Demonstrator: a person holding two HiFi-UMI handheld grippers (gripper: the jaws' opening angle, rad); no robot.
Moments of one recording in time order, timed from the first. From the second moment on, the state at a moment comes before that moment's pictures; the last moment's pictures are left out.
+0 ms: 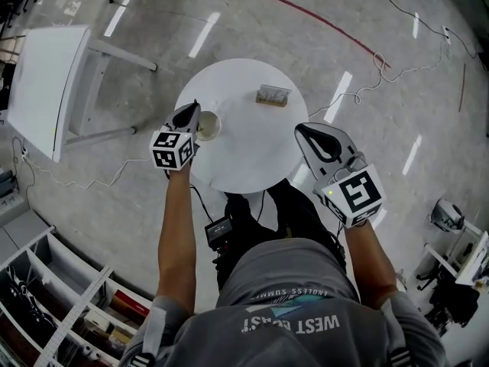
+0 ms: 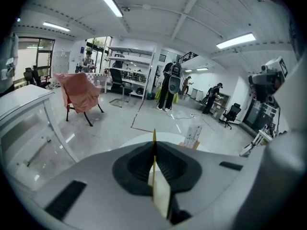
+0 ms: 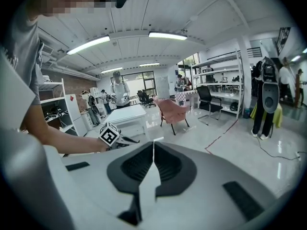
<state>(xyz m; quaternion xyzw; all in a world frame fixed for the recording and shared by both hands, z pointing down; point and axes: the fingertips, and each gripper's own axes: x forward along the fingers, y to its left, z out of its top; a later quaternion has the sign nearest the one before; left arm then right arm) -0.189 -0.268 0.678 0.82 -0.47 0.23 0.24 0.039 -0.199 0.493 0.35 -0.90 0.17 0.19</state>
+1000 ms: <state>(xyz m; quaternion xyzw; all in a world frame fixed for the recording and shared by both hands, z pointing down) -0.191 -0.228 0.468 0.87 -0.46 0.11 0.11 0.008 -0.204 0.407 0.36 -0.92 0.07 0.12</state>
